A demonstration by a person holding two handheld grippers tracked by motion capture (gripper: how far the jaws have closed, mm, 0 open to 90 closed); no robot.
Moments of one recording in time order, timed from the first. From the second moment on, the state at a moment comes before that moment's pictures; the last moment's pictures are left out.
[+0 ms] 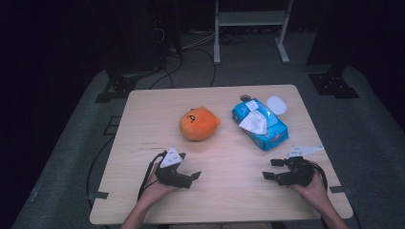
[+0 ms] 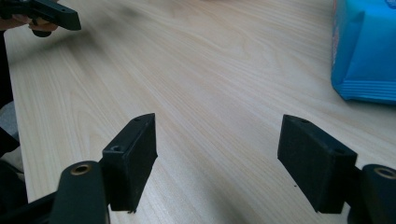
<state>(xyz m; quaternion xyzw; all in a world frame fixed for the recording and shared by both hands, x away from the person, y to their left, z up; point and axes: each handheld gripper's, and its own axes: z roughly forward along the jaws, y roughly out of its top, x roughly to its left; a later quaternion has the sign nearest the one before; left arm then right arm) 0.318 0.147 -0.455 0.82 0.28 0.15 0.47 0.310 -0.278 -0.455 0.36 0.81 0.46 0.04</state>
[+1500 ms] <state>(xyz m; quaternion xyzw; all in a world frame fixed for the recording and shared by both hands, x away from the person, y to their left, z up) 0.467 0.131 -0.409 0.79 0.31 0.21 0.49 0.315 -0.280 -0.459 0.36 0.81 0.46 0.02</state>
